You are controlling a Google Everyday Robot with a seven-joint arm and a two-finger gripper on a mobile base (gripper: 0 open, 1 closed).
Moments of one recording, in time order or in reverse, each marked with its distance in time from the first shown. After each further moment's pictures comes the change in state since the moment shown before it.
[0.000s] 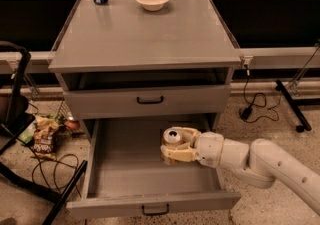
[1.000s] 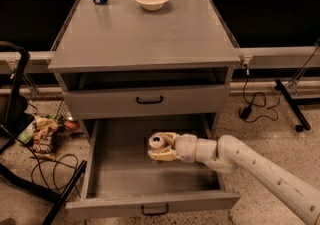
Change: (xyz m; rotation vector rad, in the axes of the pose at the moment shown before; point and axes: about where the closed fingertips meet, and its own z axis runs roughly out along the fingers) arm 0.114 -0.051 0.082 -0.115 0.018 -0.101
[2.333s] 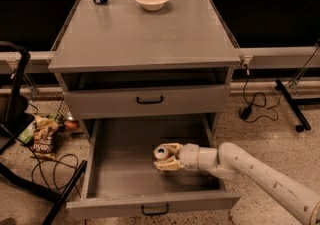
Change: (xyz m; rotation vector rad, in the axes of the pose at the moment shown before) arm 0.080 -0.004 -0.011 -0.018 0.104 0.018
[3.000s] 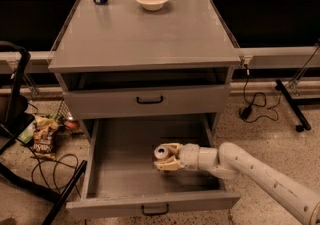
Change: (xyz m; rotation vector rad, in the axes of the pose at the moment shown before) arm 0.000 0.000 0.000 0.000 0.000 0.000
